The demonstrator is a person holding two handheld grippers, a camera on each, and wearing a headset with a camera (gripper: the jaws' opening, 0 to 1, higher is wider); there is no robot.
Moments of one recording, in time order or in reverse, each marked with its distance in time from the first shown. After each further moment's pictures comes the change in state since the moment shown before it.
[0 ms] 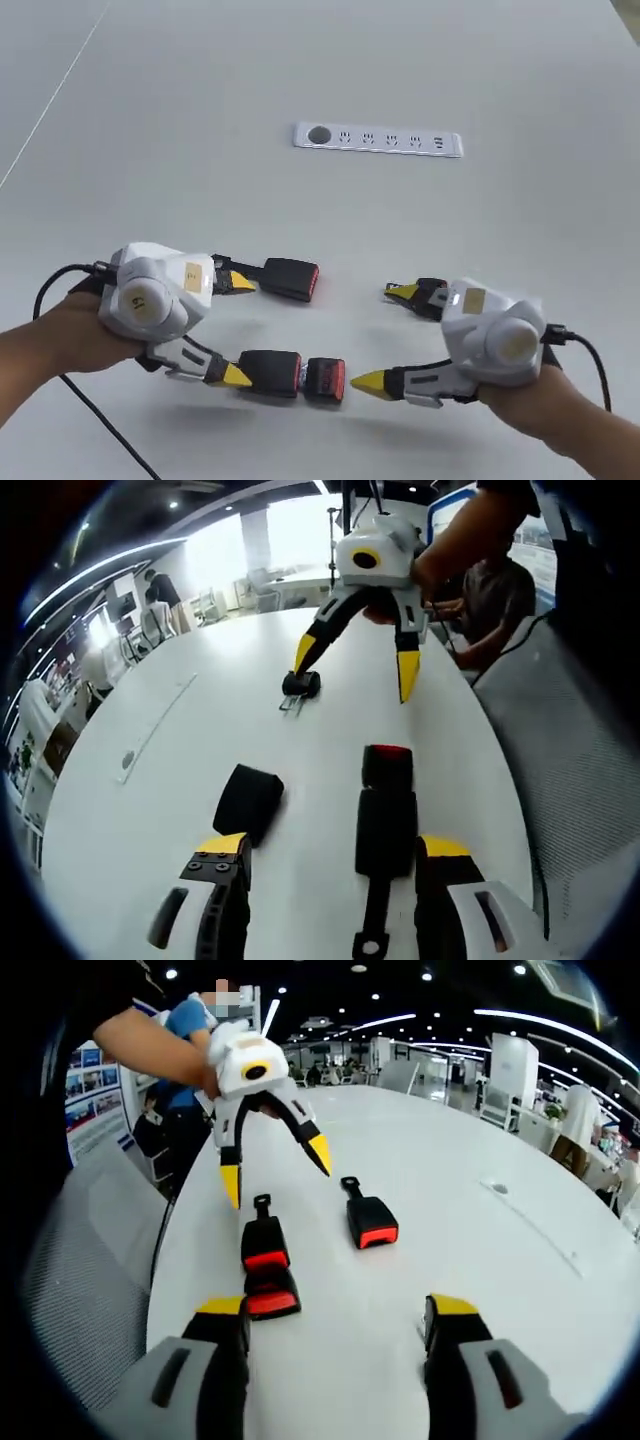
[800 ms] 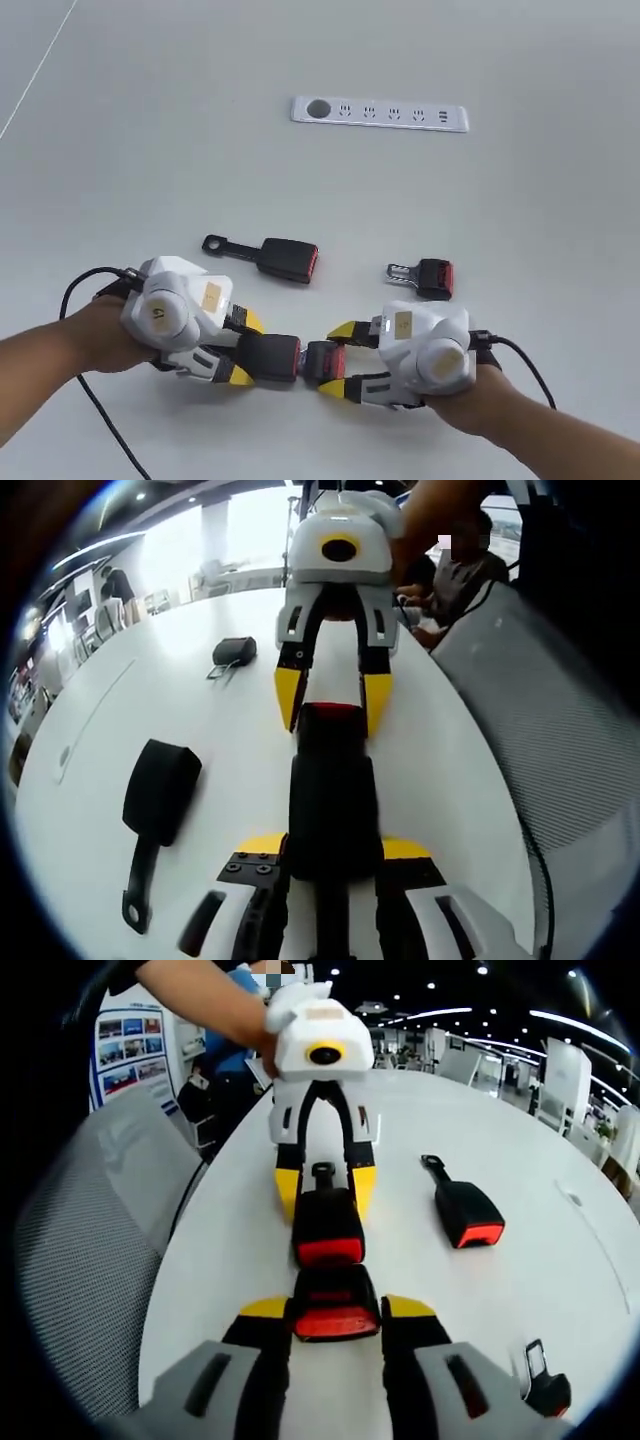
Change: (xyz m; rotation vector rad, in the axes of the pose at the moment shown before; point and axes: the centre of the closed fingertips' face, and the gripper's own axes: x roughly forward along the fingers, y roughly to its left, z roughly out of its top) left arm 0.047 -0.054 -0.032 0.030 0.041 -0.223; right arm 0.069 0.076 -0.018 -0.162 0.079 0.198
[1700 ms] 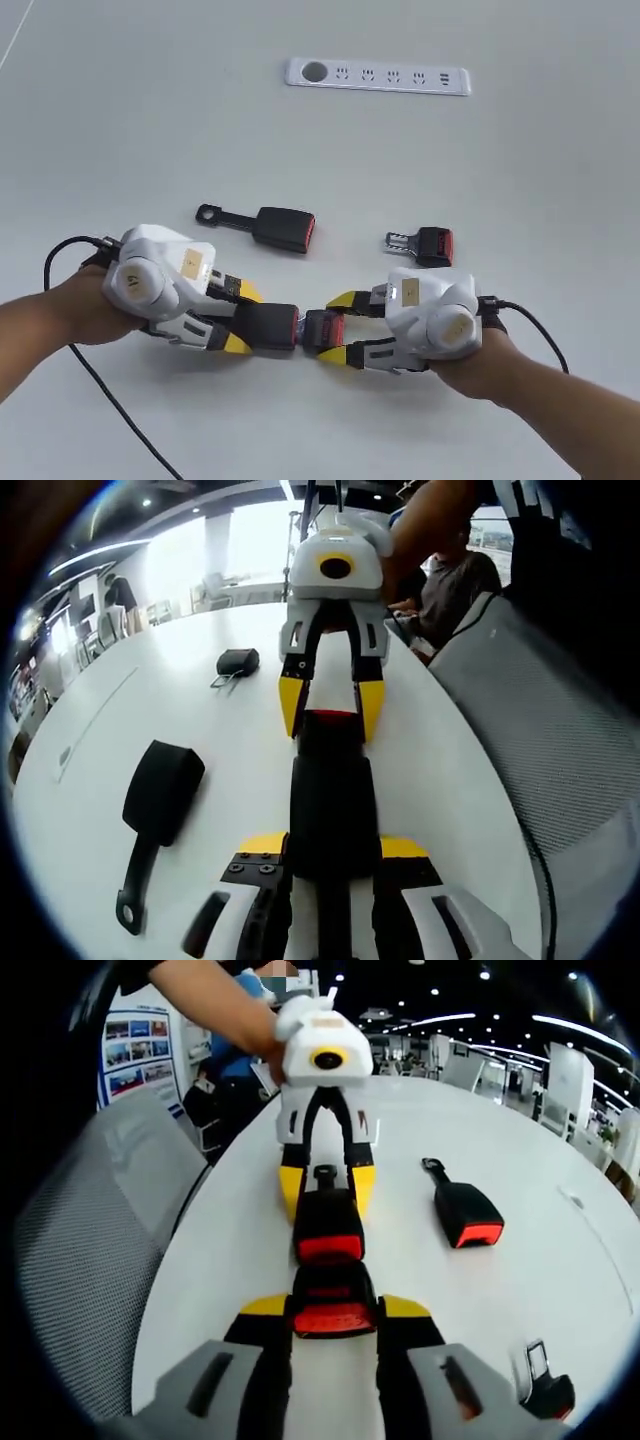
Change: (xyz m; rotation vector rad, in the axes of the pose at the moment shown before) left arm -0.004 -0.001 0.005 0.003 -0.091 -0.011; right arm -0.002 -0.004 -0.004 -0.003 -0.046 0.025
